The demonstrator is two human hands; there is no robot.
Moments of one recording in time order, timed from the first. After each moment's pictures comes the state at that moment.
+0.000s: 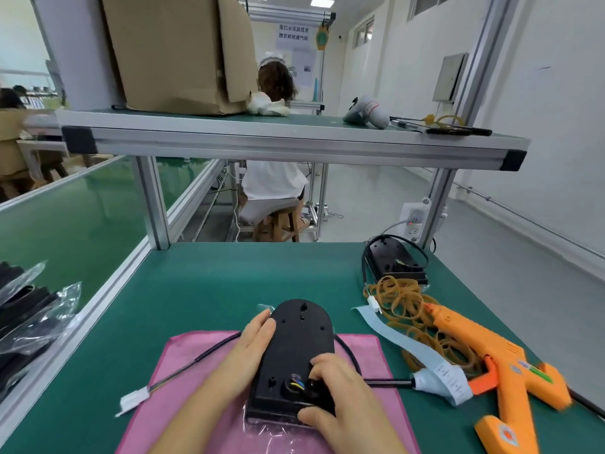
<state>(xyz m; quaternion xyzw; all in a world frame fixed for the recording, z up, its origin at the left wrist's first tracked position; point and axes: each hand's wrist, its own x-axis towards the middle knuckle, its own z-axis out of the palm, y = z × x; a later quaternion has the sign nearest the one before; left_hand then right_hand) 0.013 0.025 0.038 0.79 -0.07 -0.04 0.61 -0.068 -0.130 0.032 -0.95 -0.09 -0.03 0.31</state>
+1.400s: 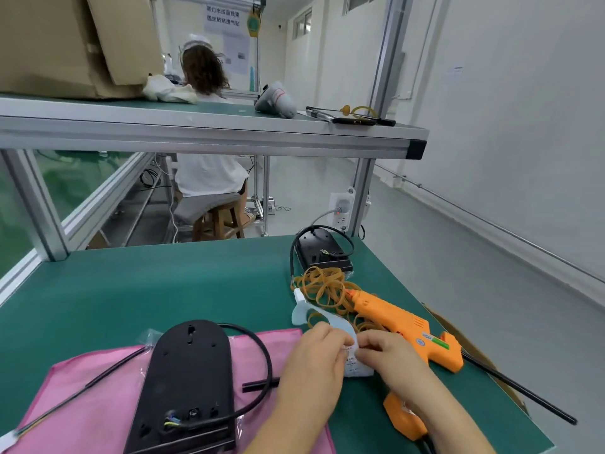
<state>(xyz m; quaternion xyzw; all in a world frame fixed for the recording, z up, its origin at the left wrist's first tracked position) -0.041 -0.148 0.029 0.84 -0.34 0.08 0.41 -0.085 -0.290 0.055 -0.87 0.16 -0.01 0.46</state>
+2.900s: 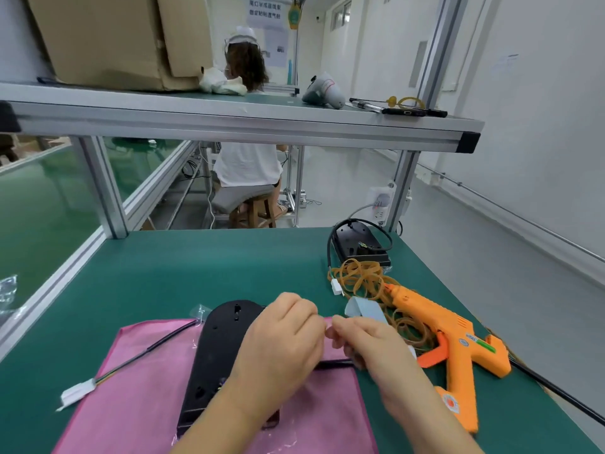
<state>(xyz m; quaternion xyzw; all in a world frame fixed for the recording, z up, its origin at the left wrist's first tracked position) -0.024 -0.052 0.061 0.76 -0.45 0.45 0.15 -0.075 -0.204 0.073 -0.76 0.11 -0.04 0.64</state>
